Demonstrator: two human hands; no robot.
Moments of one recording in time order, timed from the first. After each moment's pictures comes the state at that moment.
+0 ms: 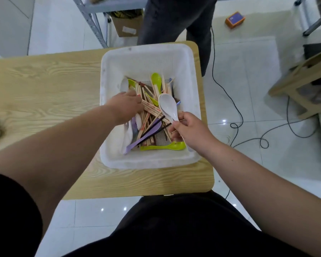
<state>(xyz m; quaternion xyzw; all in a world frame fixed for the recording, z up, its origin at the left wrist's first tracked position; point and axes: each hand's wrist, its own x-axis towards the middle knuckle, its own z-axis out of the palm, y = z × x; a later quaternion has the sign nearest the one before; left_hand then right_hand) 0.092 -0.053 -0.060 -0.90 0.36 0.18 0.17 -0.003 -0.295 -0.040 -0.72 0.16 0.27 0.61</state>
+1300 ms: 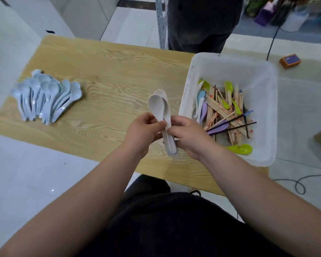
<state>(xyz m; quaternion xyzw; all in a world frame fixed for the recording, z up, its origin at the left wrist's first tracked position) -0.115 0.053 0.007 -0.60 -0.31 0.05 -0.74 -0.070 -0.086 -0.002 -0.66 0.02 0.39 0.64</state>
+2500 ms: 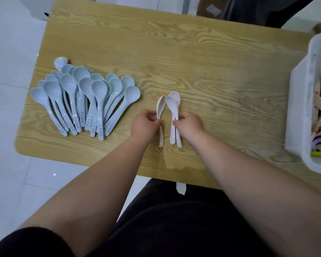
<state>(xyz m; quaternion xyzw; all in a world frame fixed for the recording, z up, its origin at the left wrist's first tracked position) -0.083 0.402 -0.134 -0.78 -0.35 0.14 -0.50 -0.040 0.254 -0.126 -0.84 0.16 0.33 0.41</state>
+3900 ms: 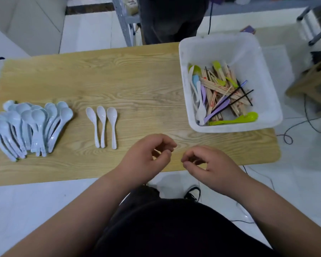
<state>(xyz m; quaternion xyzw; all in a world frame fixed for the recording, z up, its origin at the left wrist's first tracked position) -0.188 0.143 0.049 -0.84 0.06 0.19 -0.50 -0.202 -0.070 0.036 -0.86 -0.11 0.22 0.45</state>
